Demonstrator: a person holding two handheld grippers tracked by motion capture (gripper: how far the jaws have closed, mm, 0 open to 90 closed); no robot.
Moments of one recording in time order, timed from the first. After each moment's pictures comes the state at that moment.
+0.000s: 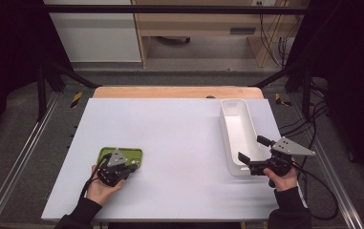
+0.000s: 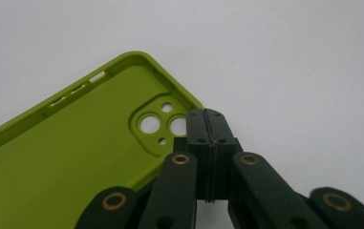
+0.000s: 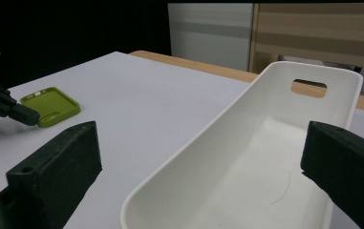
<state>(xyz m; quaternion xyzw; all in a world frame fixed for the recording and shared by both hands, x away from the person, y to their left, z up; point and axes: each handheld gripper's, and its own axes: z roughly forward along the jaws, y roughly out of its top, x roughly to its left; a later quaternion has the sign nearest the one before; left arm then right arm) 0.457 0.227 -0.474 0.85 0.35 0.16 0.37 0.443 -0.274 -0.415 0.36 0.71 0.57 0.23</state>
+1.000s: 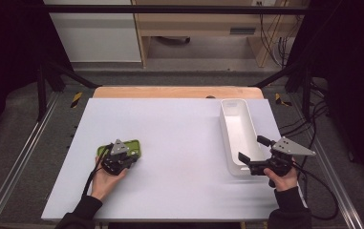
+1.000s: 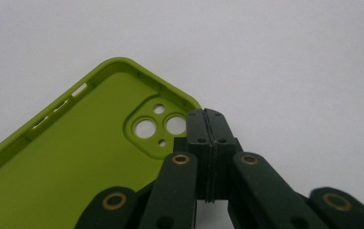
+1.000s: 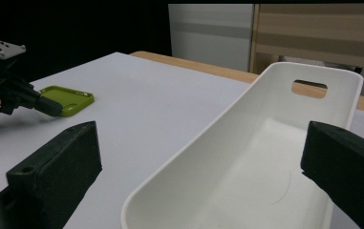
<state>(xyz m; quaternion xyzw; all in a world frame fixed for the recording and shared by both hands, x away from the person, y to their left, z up) 0.486 0.226 -0.476 0.83 0.38 0.18 0.37 0.443 -0.274 -0.415 0.36 0.71 0.57 0.23</state>
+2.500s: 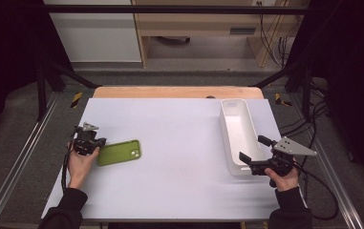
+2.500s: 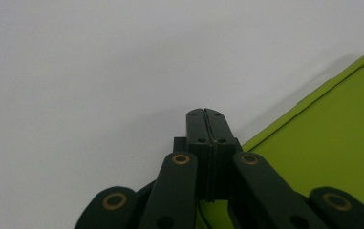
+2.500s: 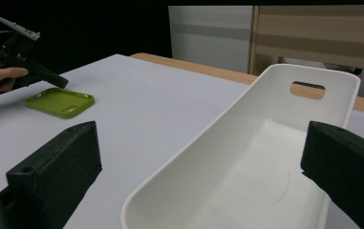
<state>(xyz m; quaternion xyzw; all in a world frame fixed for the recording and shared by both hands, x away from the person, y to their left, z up) 0.545 0.320 -0.465 0.78 0.51 0.22 0.29 0.443 -0.276 -0.413 0.36 0.70 0.57 0.23</state>
